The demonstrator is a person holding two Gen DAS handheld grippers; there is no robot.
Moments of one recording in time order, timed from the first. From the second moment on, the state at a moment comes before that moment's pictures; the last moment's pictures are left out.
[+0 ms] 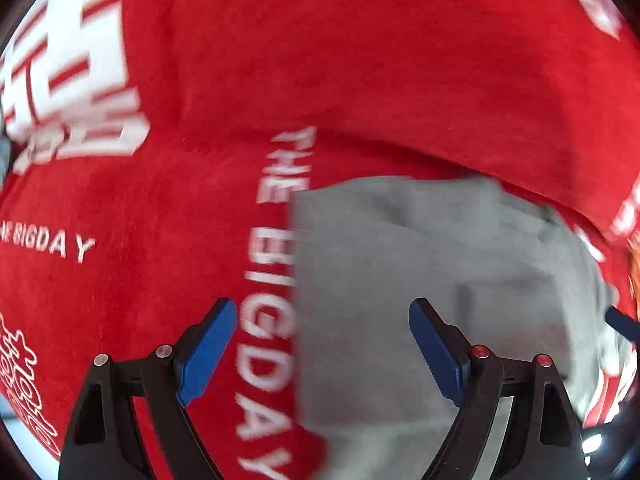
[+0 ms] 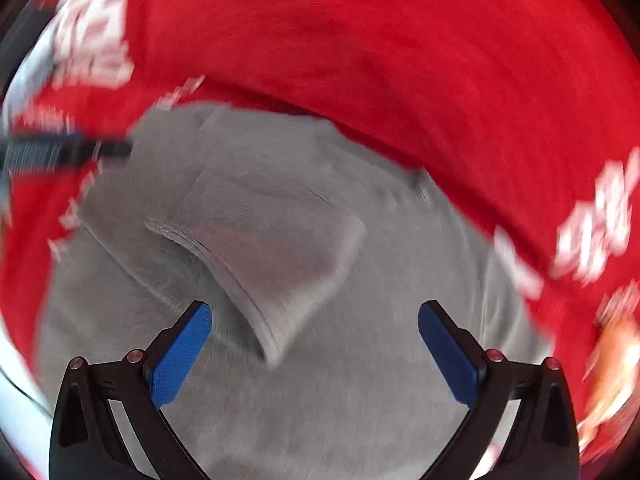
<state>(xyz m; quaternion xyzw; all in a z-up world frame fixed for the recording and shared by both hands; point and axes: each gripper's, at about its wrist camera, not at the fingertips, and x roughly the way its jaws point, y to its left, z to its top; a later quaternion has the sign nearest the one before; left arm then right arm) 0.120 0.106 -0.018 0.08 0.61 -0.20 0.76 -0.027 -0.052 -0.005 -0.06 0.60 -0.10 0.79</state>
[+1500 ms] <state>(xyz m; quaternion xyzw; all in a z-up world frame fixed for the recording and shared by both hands) 0.077 0.137 0.029 0.10 0.62 -0.24 0.74 -0.134 -0.236 0.002 0.36 0.51 -0.24 0.74</state>
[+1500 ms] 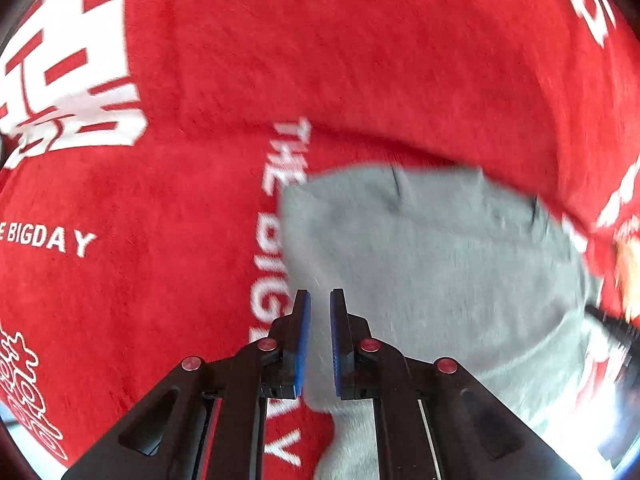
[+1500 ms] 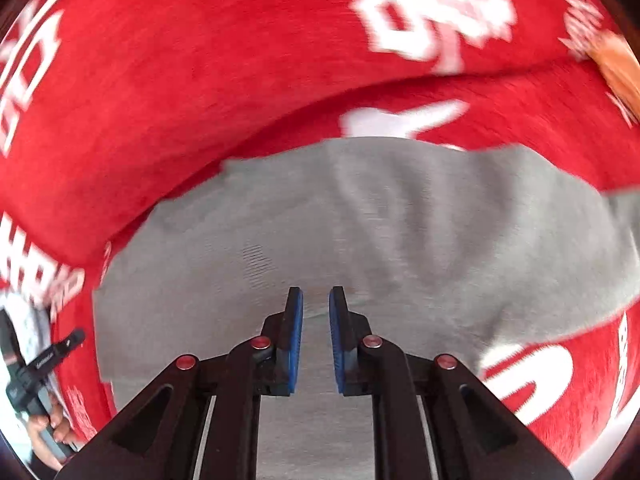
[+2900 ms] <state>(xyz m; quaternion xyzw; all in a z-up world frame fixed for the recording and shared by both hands) -0.081 -0.026 0.023 0.20 0.64 -0.25 0.70 -0.288 -0.275 -0.017 0.51 0.46 -0.26 0.68</state>
